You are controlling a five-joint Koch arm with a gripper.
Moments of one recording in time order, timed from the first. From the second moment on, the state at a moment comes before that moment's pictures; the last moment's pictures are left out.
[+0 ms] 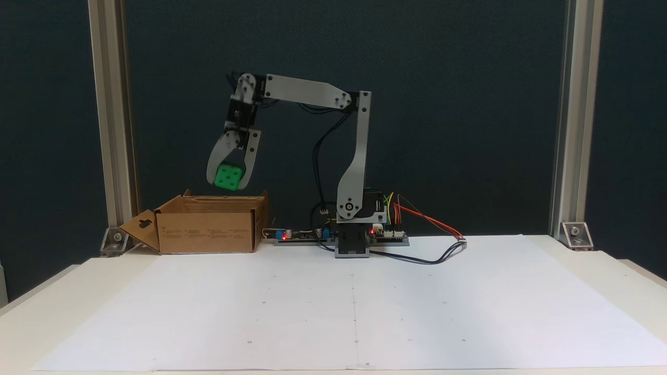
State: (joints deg) arm 97.6 92.5 82.8 54.6 -21.6
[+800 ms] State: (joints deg) arm 106.6 71.5 82.8 34.6 -26.2
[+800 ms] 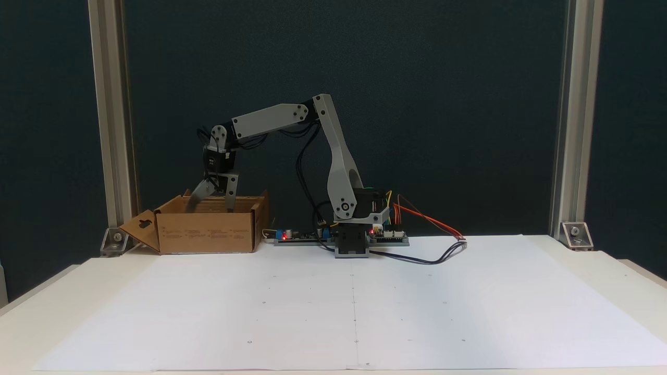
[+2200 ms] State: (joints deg) arm 13.7 101.9 90.7 32.2 -3.0
